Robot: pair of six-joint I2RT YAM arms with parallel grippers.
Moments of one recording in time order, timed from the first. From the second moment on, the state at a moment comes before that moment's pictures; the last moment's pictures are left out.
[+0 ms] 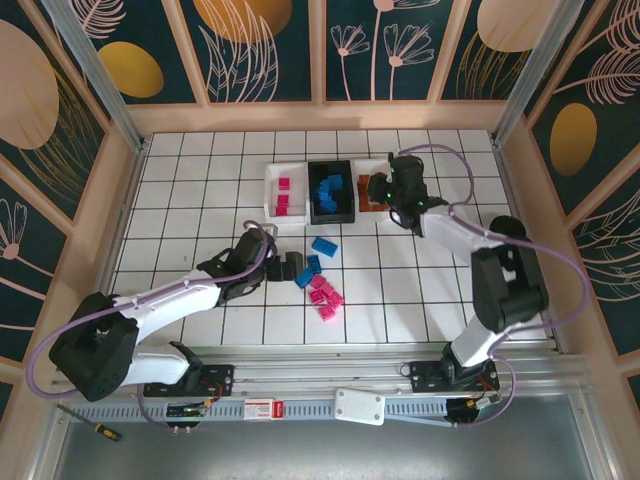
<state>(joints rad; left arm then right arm) -0.68 1.31 0.62 -0.14 -0.06 -0.61 0.37 1.68 1.09 0.01 0.00 0.46</state>
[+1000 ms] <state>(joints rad) -0.78 1.58 0.71 -0.09 -0.01 -0.54 0.41 1.59 0.96 -0.01 0.00 0.46</state>
